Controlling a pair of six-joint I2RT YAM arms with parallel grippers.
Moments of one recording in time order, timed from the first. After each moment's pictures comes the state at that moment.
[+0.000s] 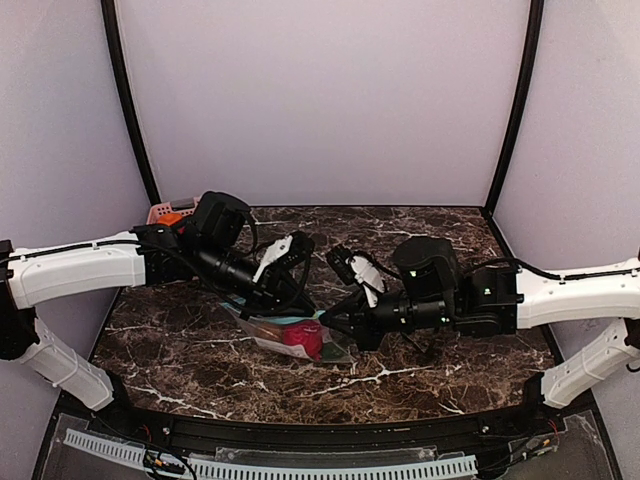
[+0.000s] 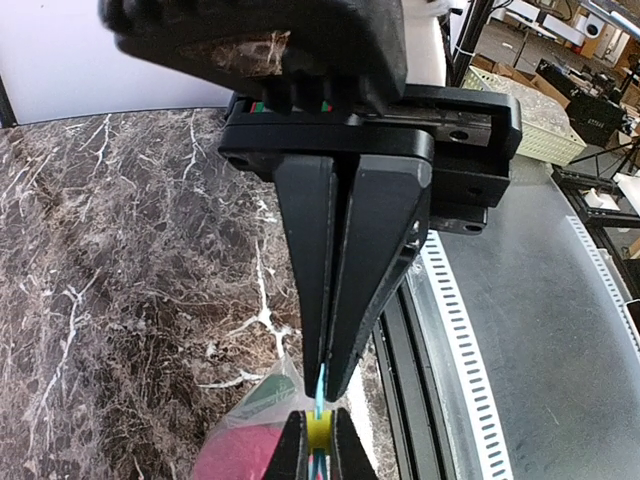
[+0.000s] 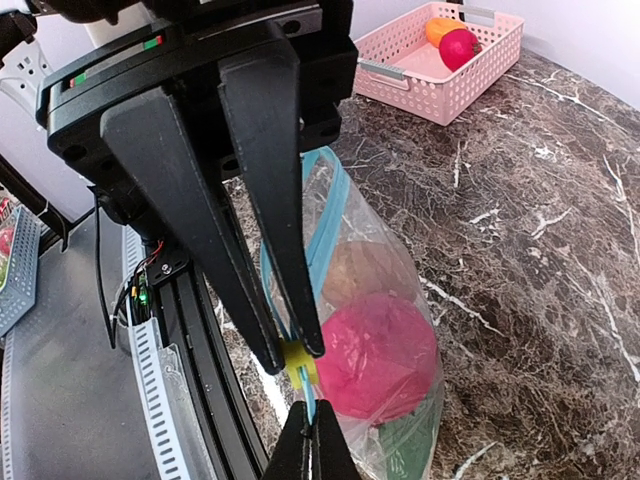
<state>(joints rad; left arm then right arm) -0.87 1.40 1.10 -0.36 0.76 0.33 1.20 1.32 0.94 -0.09 -0.08 0.29</state>
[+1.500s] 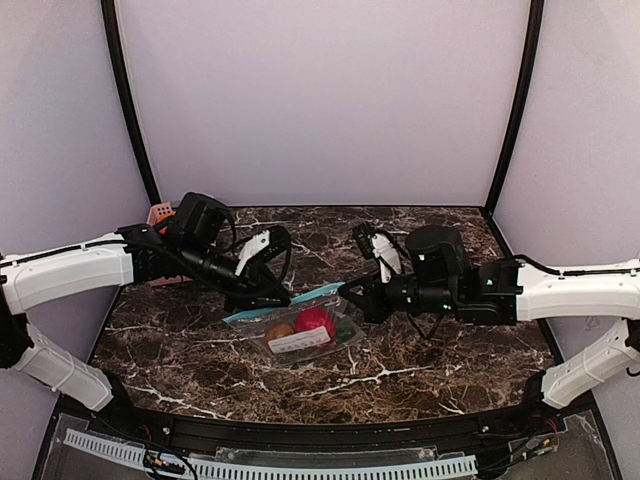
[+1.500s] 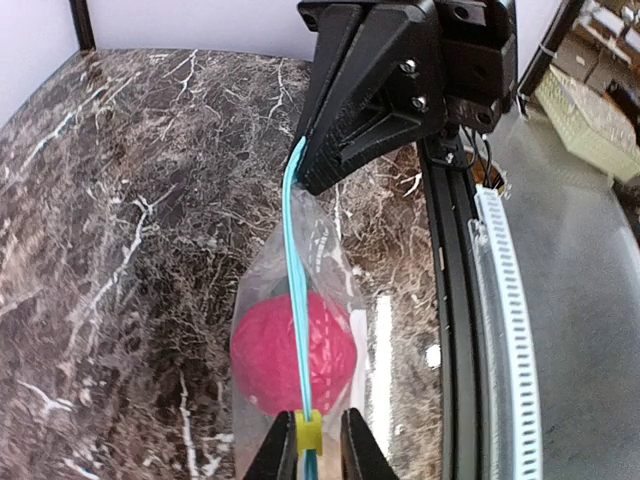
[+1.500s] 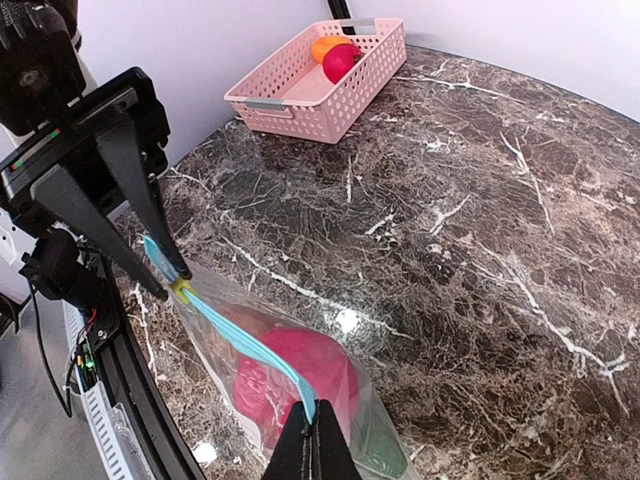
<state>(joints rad) -0.75 1.34 1.03 -0.42 0.65 0.32 1.09 1.30 0.90 -0.06 0.03 0.38</state>
